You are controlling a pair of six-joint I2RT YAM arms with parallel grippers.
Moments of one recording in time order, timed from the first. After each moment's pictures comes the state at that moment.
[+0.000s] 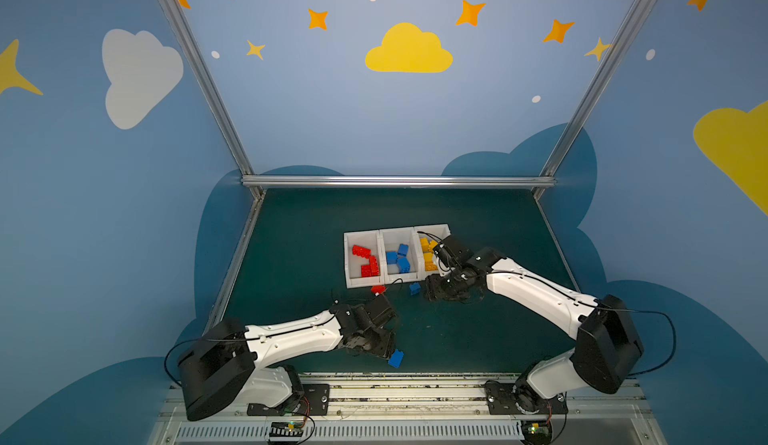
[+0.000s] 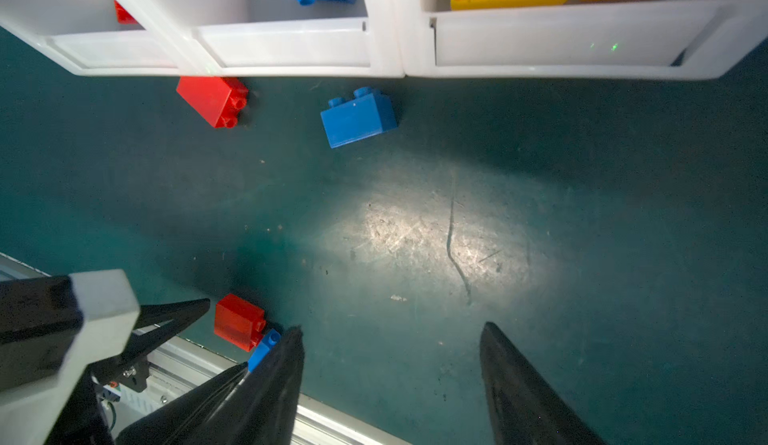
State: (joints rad) left arm -1.00 1.36 0.68 -0.54 0.14 -0.73; right arm 0.72 1.50 1.11 -0.85 -0.14 0.56
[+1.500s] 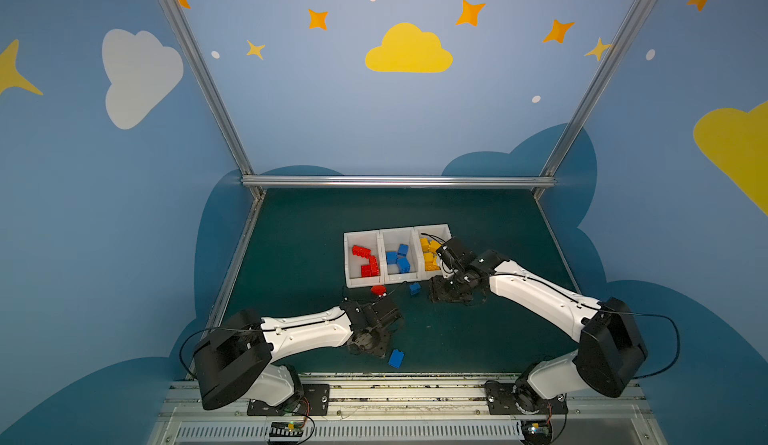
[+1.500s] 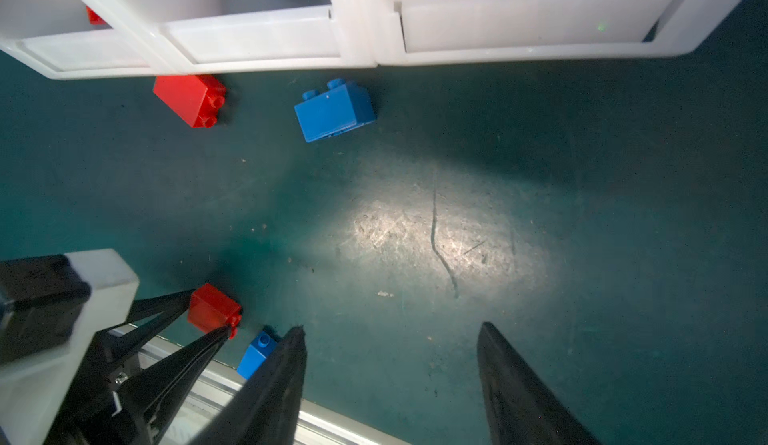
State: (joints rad) left arm -1.01 1.41 0.71 -0.65 0.02 -0.72; right arm 0.71 1.48 1.07 -0.84 -0.13 0.57
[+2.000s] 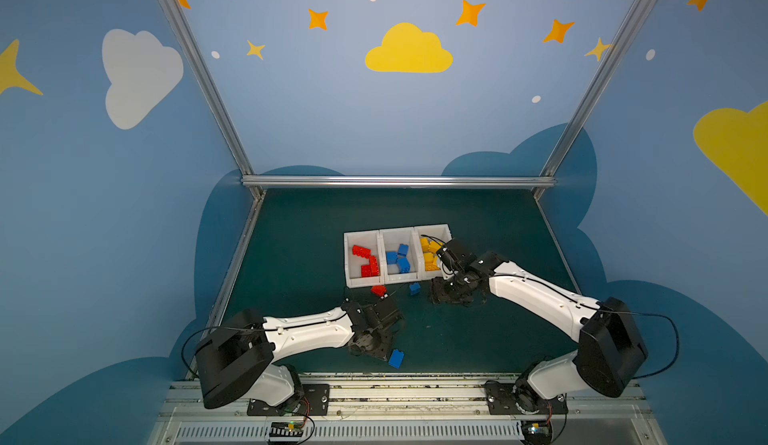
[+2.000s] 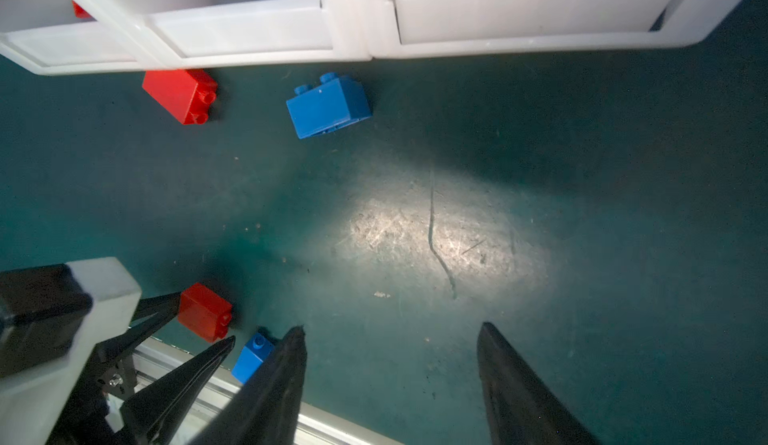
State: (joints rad) left arm -1.02 1.44 0.72 -0.62 0.05 -0.70; right arm 0.71 1.48 1.05 -0.83 -0.13 0.57
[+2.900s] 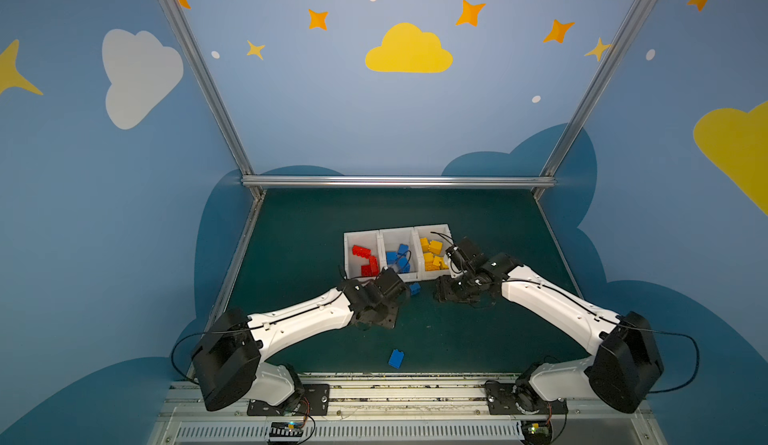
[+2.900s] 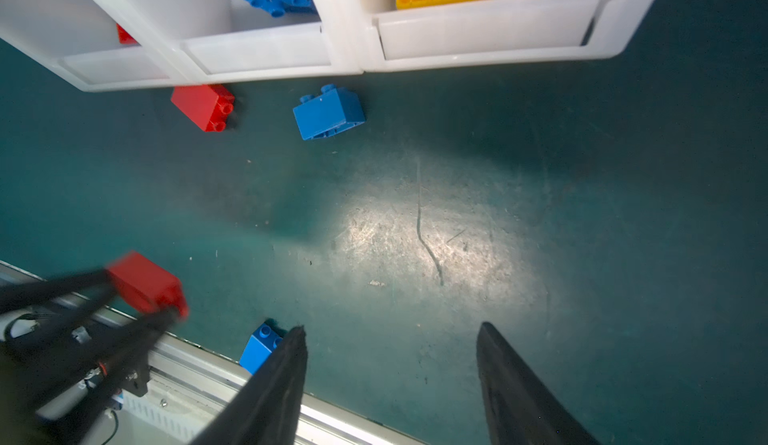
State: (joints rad) left arm -0.87 1.42 0.98 -0.70 -0.08 -0.63; right arm 0.67 1.37 1.03 -0.86 -0.13 0.56
